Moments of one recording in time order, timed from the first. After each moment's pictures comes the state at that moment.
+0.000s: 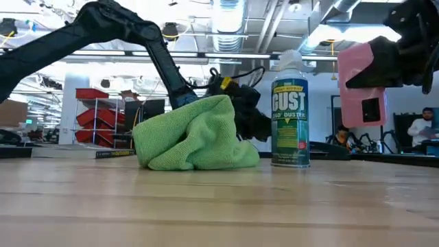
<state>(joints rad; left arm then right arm) 0.40 2.39 1.42 0.75 1.00 0.10 0.65 1.26 0.55 -0.90 1.38 1.56</state>
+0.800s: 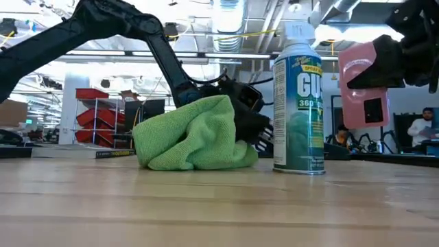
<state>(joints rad) 0.30 2.39 1.42 0.51 1.48 0.11 0.66 1.26 0.55 -0.90 1.36 1.57</state>
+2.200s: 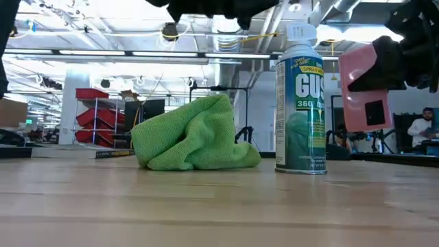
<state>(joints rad) 0.15 1.71 1.40 0.04 0.51 0.34 0.66 1.26 0.55 -0.89 1.33 1.59</state>
